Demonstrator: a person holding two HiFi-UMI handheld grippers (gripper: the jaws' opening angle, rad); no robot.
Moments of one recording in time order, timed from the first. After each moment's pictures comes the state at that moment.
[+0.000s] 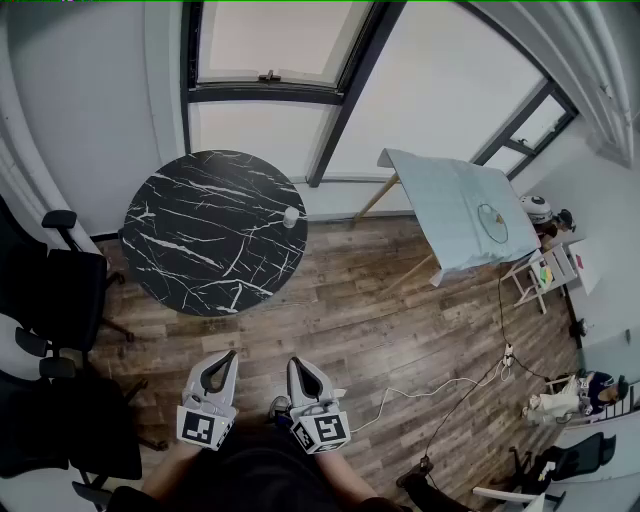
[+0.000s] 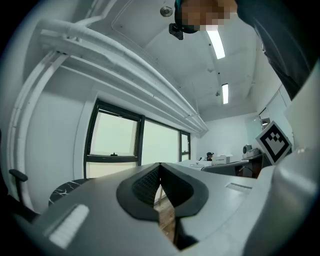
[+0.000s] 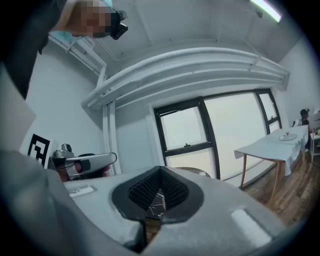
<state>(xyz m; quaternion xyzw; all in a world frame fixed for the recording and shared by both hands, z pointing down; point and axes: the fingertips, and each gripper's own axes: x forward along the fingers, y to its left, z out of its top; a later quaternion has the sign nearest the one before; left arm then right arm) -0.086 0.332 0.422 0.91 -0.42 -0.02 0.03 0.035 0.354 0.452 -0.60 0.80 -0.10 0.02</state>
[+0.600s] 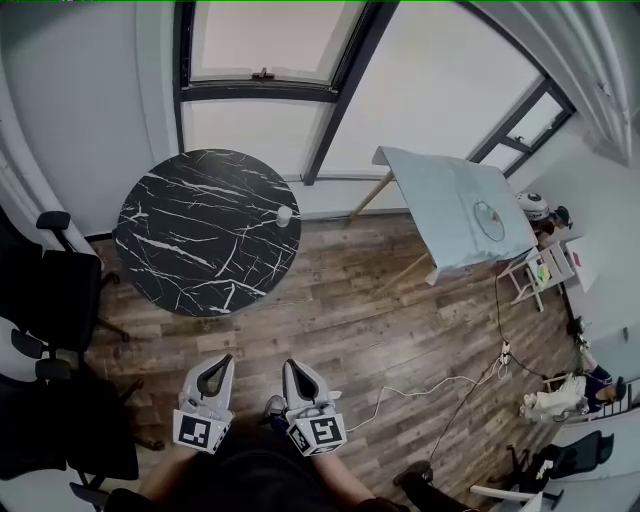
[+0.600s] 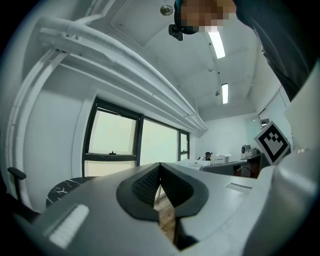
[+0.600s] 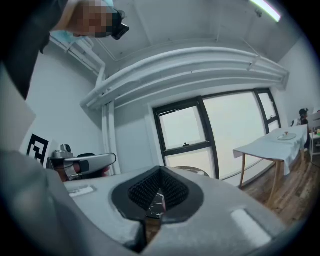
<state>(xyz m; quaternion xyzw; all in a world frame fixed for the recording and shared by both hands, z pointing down) -0.076 0.337 0.427 0.91 -0.41 -0.02 0.04 0.044 0.356 0.452 -0.60 0.79 -0.10 0.01</state>
